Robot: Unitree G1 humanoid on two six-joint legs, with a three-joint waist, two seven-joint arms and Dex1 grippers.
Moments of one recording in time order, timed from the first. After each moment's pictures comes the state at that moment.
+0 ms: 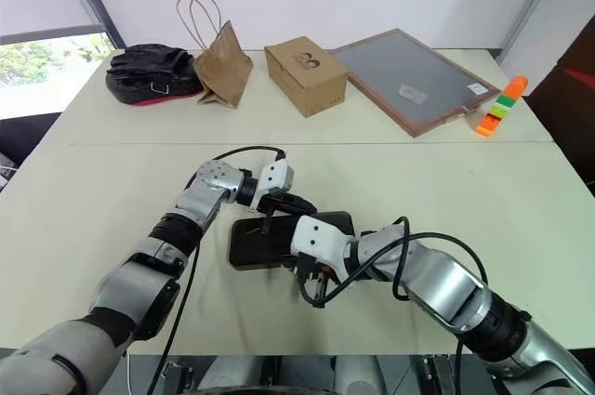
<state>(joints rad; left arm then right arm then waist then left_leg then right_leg) -0.81 0.22 -0.26 0.76 0.03 -0.10 -1.37 -0.40 -0.72 0.60 -0.59 0.28 0.96 0.70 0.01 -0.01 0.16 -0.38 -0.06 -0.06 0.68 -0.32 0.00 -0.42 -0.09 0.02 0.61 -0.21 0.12</state>
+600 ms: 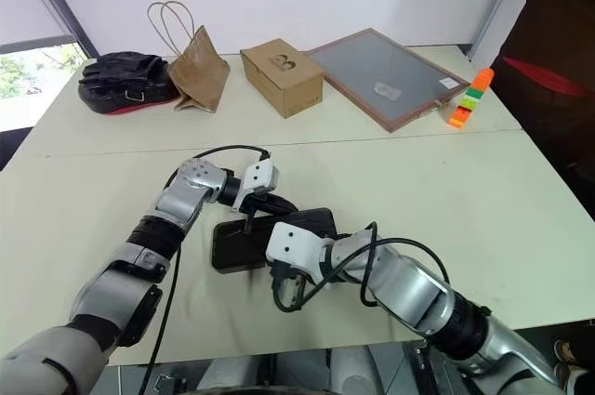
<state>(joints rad) -0.75 0.29 -0.26 0.61 0.06 0.05 -1.38 -0.42 -0.49 0.61 -0.60 0.19 1.17 0.62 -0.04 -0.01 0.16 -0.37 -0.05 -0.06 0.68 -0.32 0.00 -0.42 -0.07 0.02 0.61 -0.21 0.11</state>
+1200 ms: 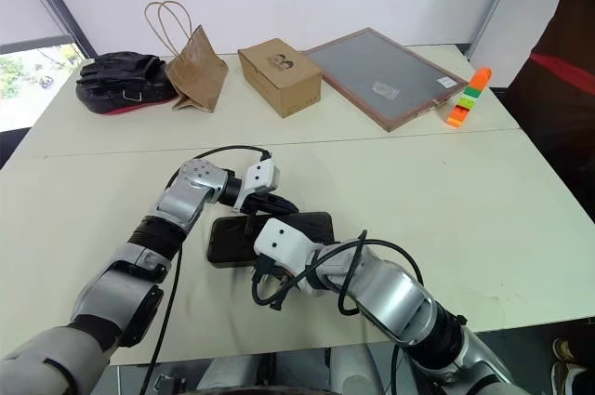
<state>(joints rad) -0.75 0.28 -0.26 0.61 0.07 0.07 -1.38 -0.41 -0.39 0.59 -0.66 0.19 1.36 0.50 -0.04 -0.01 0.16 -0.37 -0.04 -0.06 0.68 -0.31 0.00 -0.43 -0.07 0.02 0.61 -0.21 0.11</state>
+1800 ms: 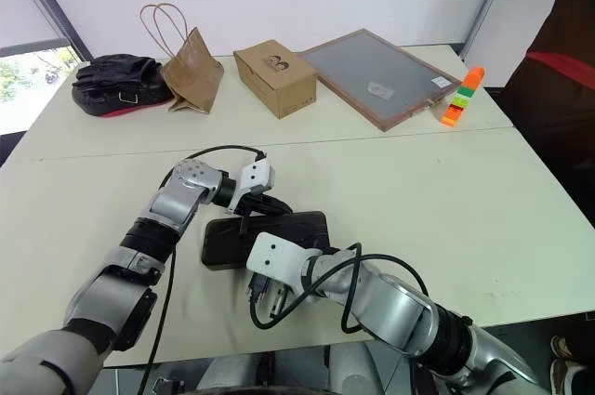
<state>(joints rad) -0.72 0.31 -0.26 0.53 0.08 0.17 -1.38 -0.42 -0.53 0.78 -0.66 0.16 1.11 0.37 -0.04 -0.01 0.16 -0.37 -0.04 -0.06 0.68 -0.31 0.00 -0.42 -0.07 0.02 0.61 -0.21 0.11</state>
